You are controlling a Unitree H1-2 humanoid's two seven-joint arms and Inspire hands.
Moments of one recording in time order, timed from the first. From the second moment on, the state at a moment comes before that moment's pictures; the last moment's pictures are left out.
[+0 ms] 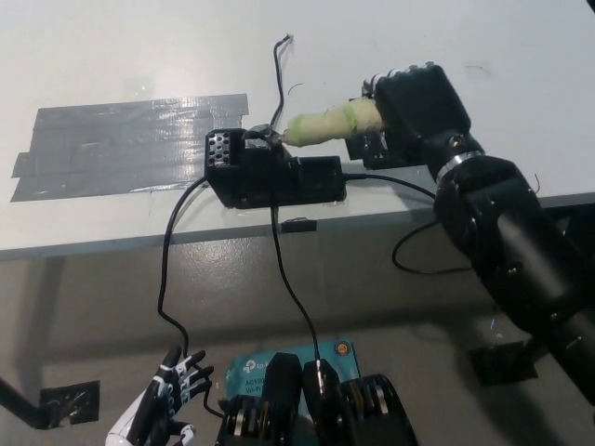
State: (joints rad) left_arm 0.05 0.25 -0.07 -0.07 -0.20 0.37 -0.24; right_arm -0.87 -0.27 0.52 0.38 -1.00 0.17 0.07
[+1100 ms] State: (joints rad) left_arm 0.02 0.24 -0.12 -0.09 -0.18 0.39 -0.24; right_arm -1.02 -0.27 0.66 0.61 -1.13 0.09 -0.07
